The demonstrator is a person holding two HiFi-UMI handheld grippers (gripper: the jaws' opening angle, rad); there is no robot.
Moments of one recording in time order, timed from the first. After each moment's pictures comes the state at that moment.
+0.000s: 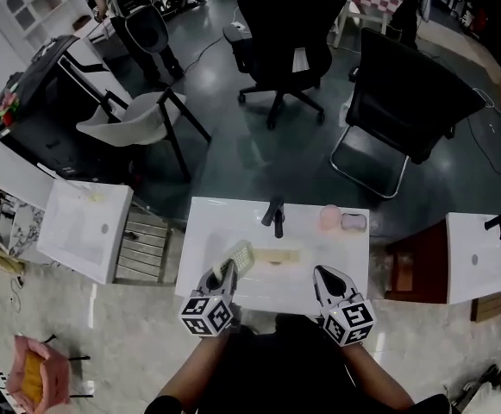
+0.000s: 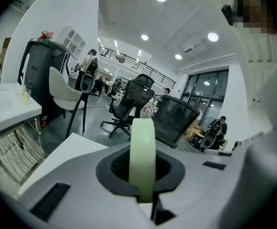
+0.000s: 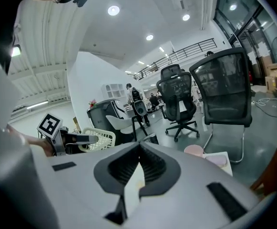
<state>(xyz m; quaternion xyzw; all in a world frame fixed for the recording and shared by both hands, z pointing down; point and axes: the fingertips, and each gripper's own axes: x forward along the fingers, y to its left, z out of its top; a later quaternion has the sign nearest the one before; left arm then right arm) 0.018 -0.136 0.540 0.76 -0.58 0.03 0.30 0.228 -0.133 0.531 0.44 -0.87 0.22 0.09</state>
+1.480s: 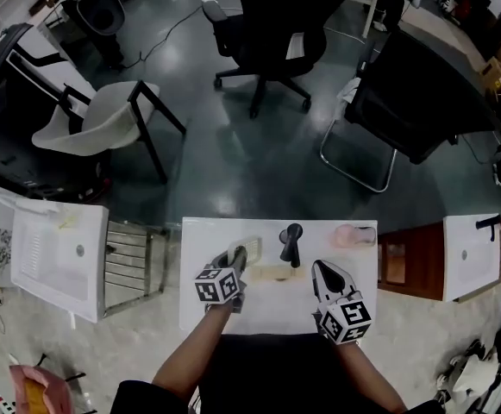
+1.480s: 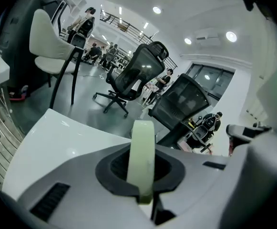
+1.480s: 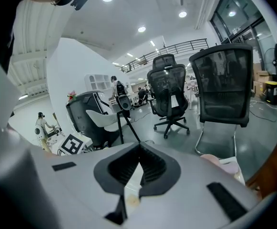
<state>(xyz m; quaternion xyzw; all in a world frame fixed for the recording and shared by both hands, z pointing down) -0.033 -0.299 0.704 0.76 -0.47 0.10 0.43 0.143 -0.261 0.567 0.50 -0.82 0.24 0.14</state>
